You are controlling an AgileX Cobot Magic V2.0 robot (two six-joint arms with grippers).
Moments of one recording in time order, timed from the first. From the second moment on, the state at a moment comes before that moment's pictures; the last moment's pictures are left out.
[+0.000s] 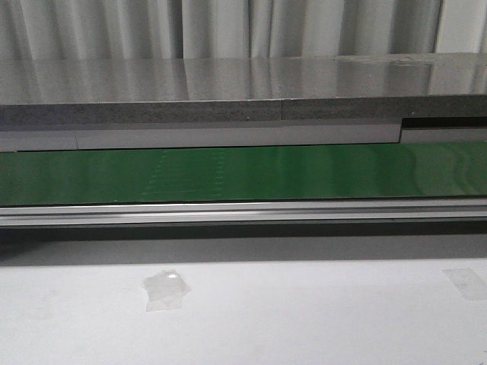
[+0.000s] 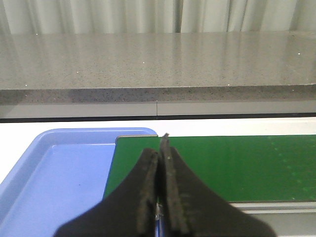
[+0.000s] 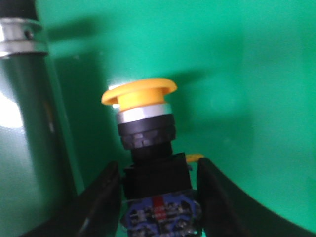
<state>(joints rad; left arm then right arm) 0.05 0.22 -0.31 -0.20 0.30 0.17 -0.45 2.00 -1.51 0.10 0.85 -0.27</state>
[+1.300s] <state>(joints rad) 0.05 0.22 -0.31 -0.20 0.30 0.17 -0.46 1.81 -1.51 0.17 0.81 -0.24</state>
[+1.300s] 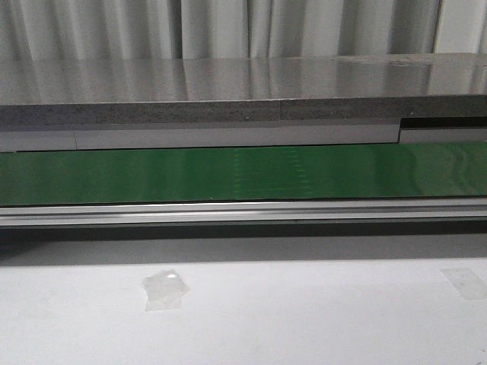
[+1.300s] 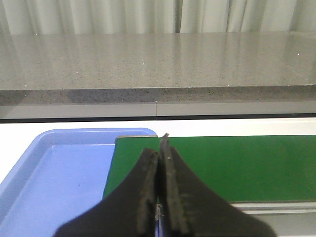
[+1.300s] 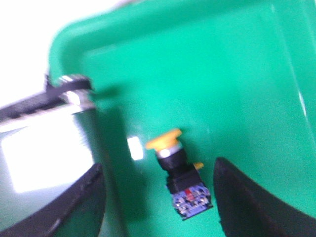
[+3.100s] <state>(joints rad) 0.05 0.22 -0.31 -0.20 0.30 0.17 -0.05 0.50 -0.50 0.23 0.50 -0.26</state>
